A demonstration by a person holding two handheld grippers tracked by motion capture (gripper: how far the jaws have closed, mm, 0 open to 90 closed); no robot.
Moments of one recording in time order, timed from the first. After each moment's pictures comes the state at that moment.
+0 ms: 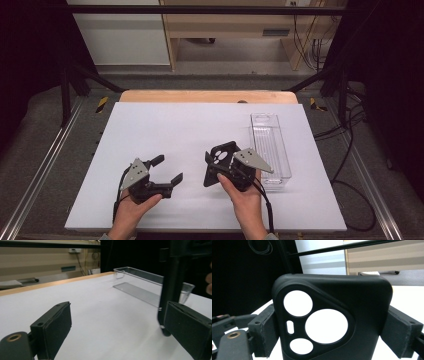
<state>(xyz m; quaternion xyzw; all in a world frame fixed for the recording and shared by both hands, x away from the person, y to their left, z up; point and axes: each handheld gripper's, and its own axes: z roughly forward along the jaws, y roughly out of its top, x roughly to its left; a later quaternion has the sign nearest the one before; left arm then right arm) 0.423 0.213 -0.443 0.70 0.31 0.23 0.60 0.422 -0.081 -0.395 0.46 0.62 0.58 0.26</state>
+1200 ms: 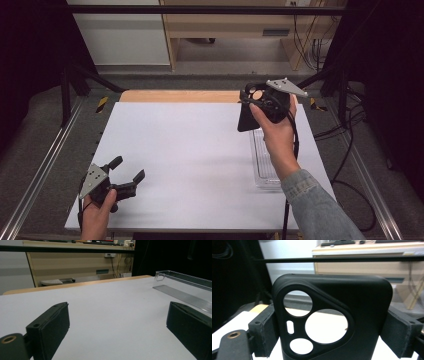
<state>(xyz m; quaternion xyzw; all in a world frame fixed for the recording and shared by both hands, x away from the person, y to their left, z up) 0.406 0.295 -0.447 0.66 0.39 0.30 0.58 0.538 -0.157 -0.286 0.49 0.62 0.51 0.34</state>
